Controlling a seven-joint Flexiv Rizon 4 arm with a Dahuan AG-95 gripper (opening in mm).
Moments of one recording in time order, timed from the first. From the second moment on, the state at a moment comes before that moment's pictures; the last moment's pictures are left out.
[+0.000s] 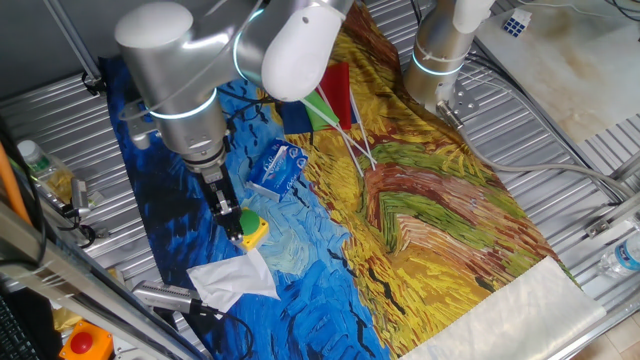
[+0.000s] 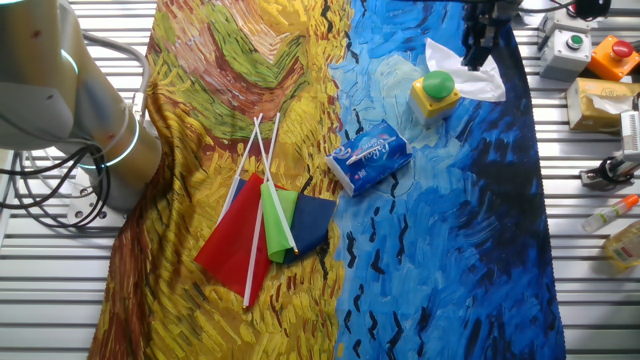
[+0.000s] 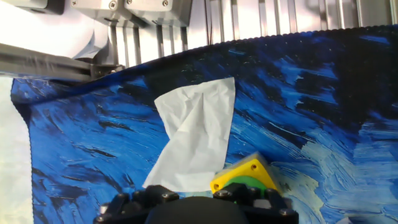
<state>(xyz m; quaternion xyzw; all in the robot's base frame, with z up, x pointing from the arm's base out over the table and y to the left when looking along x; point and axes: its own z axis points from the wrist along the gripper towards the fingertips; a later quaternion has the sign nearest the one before) 0.613 0.181 0.162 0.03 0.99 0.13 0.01</state>
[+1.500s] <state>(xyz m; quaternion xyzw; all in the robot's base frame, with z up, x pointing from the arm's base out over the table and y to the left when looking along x) 0.600 0.147 0.156 0.05 0.99 0.12 -0.01</state>
